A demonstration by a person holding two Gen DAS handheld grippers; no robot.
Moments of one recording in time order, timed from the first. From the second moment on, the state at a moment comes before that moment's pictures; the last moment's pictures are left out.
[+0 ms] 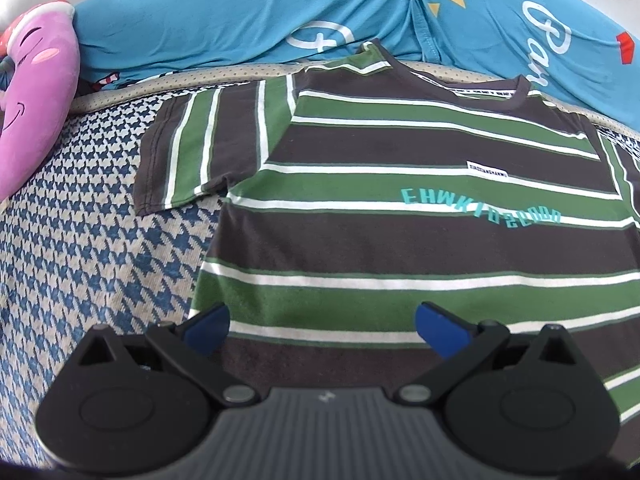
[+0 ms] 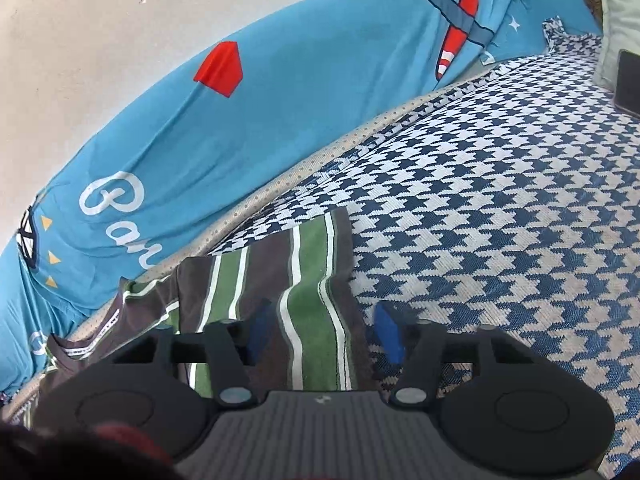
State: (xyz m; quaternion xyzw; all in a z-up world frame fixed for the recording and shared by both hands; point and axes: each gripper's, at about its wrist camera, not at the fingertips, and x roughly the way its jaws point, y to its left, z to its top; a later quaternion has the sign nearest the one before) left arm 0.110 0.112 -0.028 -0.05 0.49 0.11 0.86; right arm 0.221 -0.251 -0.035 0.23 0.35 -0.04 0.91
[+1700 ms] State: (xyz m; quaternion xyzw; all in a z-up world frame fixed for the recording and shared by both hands) left arm 0.113 0.118 -0.023 -0.05 0.49 0.12 0.86; right arm 0.208 -0.133 0.001 0.15 0.38 0.17 0.89
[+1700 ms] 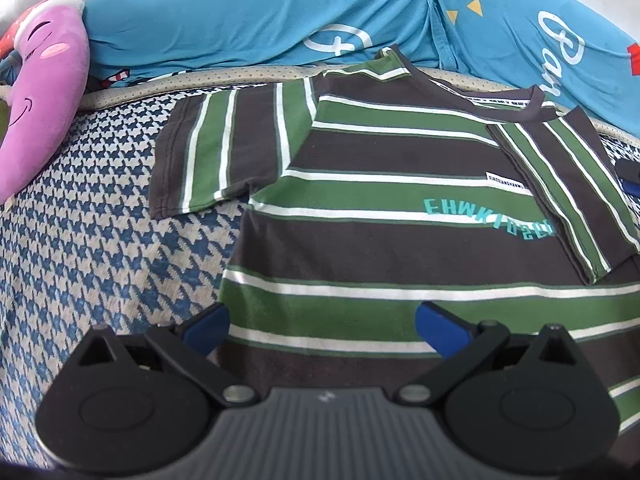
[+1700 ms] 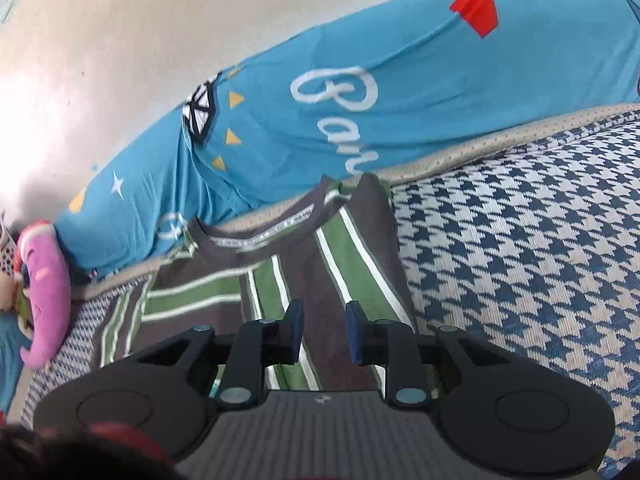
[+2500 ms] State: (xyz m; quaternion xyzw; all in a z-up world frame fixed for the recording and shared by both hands) left arm 0.121 0.114 -0.040 -0.04 0.51 0.12 0.85; right arm 0.202 -0.092 -0.015 -0.03 0.41 0.11 0.91
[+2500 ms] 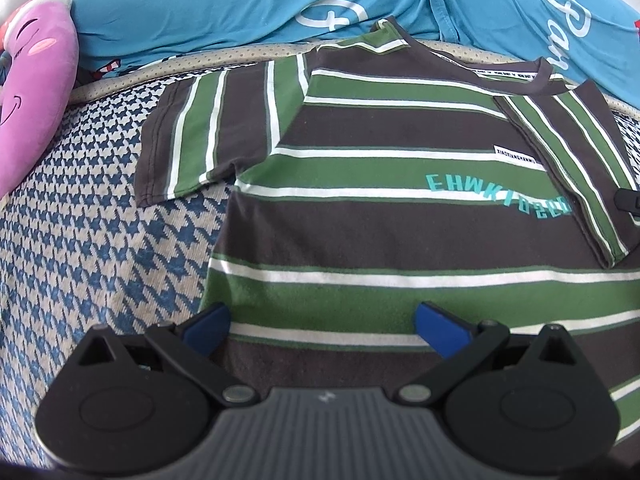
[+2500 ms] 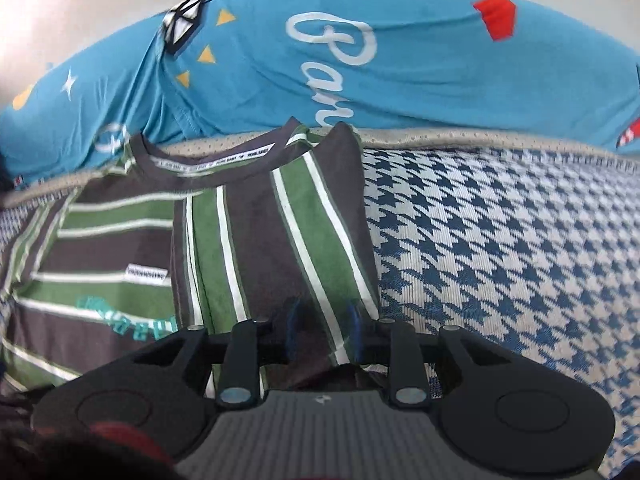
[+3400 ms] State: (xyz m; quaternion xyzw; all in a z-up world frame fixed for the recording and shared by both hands) left arm 0.120 0.114 -0.043 -0.03 0.50 0.12 0.86; right arm 0.168 -0.066 -0.020 -0.03 0.45 0.09 0.89
